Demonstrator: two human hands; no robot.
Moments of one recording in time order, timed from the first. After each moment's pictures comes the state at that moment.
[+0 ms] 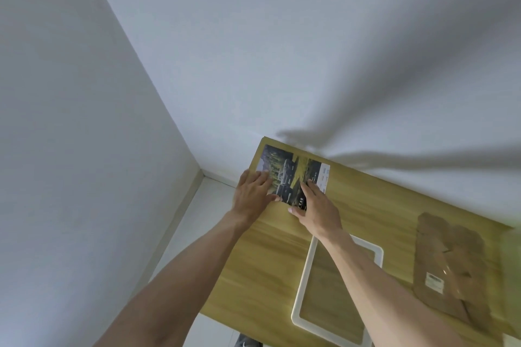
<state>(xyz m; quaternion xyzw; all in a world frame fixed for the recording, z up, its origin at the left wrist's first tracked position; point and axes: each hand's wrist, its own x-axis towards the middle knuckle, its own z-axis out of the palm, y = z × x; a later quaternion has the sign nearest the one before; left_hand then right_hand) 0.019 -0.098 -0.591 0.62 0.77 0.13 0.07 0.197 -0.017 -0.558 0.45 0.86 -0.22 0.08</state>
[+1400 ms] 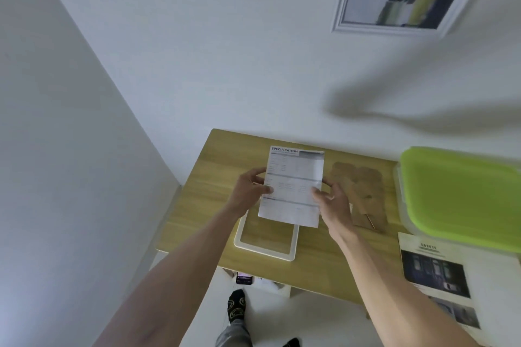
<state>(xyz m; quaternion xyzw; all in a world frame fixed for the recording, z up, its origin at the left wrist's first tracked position) 0.233 -0.157 -0.463 0.32 0.68 0.46 0.47 0.446 -0.099 -0.467 0.56 0.48 -0.60 -0.32</state>
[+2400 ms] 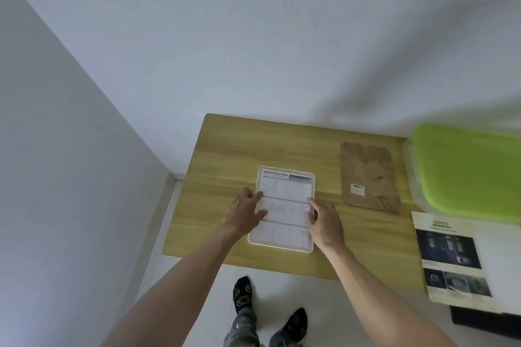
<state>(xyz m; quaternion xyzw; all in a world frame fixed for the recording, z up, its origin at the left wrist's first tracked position) 0.194 -0.195 -0.550 0.57 0.76 0.07 0.31 0.417 -0.146 -0.555 0.64 0.70 -0.31 -0.07</state>
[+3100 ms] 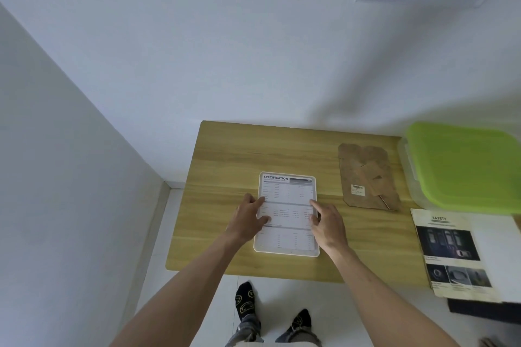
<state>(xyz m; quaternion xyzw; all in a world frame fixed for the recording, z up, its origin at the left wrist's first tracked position) 0.181 -0.189 -0.566 0.55 0.72 0.18 0.38 0.408 -0.142 -0.558 0.65 0.68 -0.31 -0.08</state>
